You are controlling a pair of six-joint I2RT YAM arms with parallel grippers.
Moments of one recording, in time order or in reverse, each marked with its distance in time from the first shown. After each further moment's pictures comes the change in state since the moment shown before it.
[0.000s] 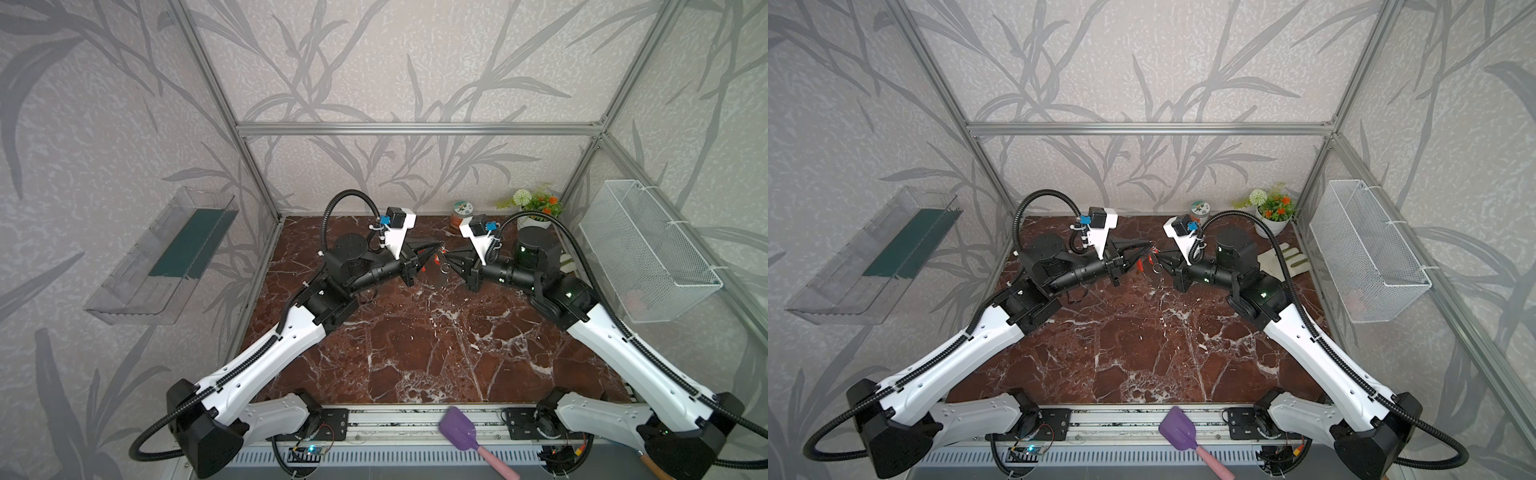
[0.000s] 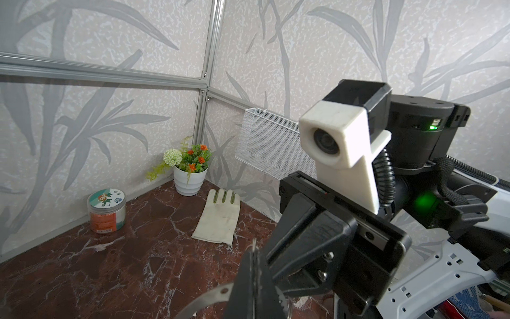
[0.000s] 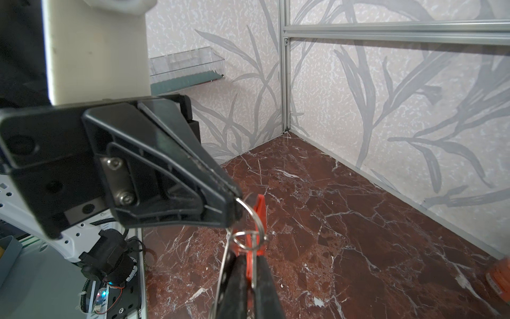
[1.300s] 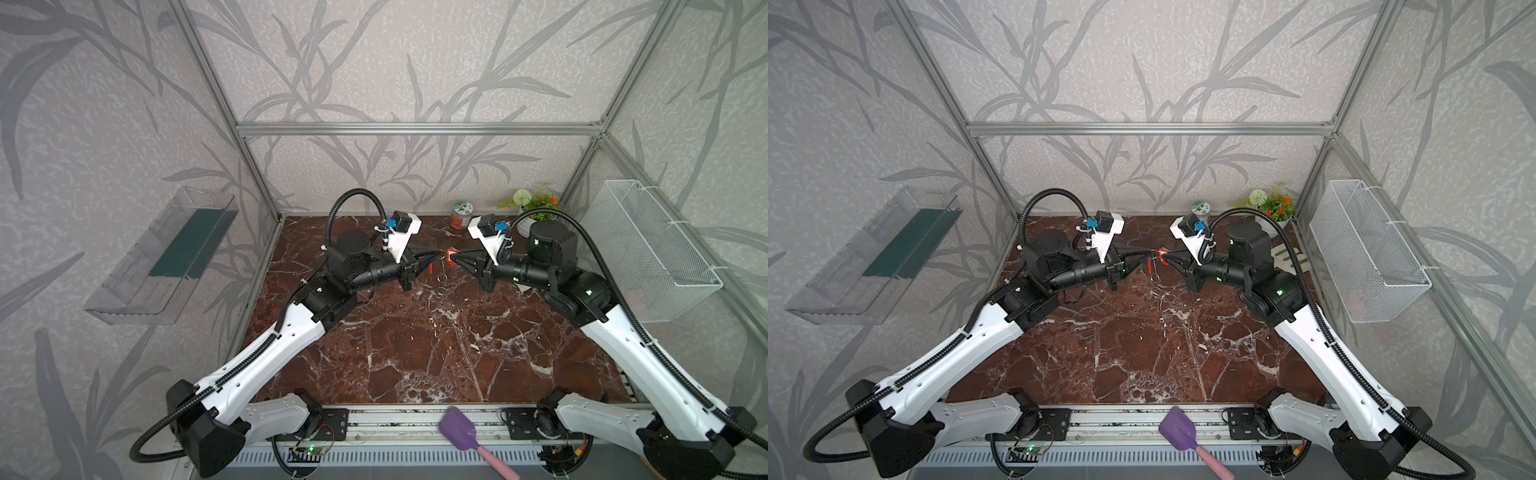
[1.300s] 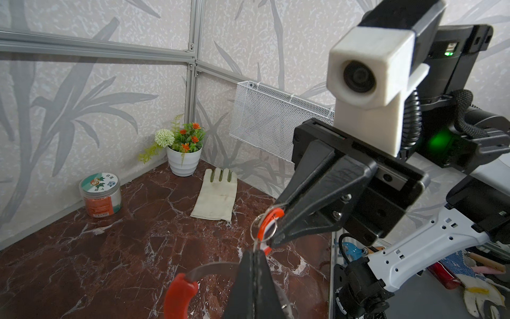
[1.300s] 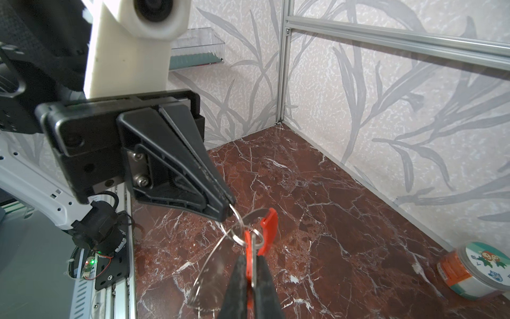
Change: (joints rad) left arm 0.022 0.009 0.034 -0.125 0.096 0.074; right arm -0.065 -0.015 0.114 -0.220 -0.030 -0.180
